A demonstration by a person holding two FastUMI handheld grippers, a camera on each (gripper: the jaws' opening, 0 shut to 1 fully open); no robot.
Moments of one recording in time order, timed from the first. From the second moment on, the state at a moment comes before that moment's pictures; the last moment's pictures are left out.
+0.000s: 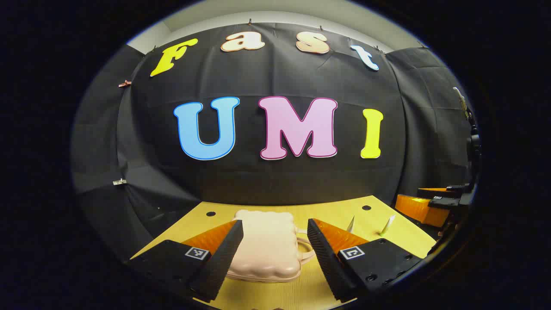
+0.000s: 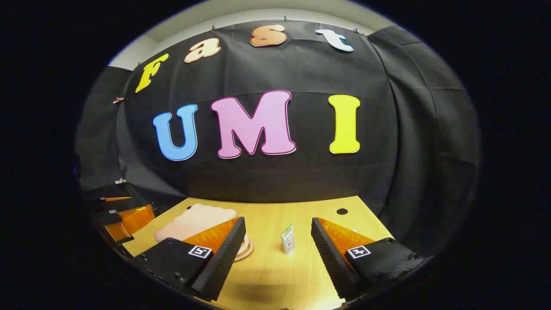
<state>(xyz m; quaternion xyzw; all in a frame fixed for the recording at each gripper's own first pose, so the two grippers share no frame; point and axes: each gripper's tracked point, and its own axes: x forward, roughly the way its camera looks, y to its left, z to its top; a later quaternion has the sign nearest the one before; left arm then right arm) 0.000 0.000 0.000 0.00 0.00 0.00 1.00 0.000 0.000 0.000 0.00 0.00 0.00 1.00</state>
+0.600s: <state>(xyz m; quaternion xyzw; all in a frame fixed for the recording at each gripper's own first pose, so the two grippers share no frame) 0.008 -0.010 -0.003 -0.01 0.01 -0.01 1.00 0.003 -0.011 0.001 0.00 0.00 -0.01 1.00</state>
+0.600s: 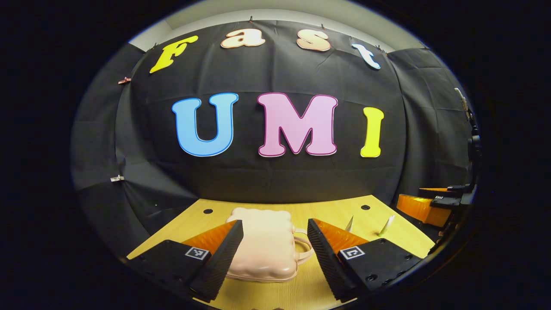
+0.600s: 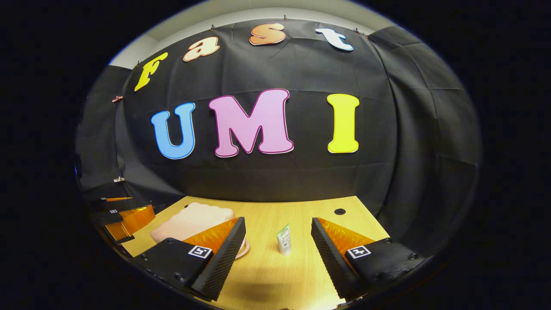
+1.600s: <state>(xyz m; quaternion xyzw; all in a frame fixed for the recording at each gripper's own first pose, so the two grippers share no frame) 0.138 -0.129 -0.093 0.04 0.11 -0.11 0.99 0.015 -0.055 -0.022 -0.02 0.03 -0.03 1.00</state>
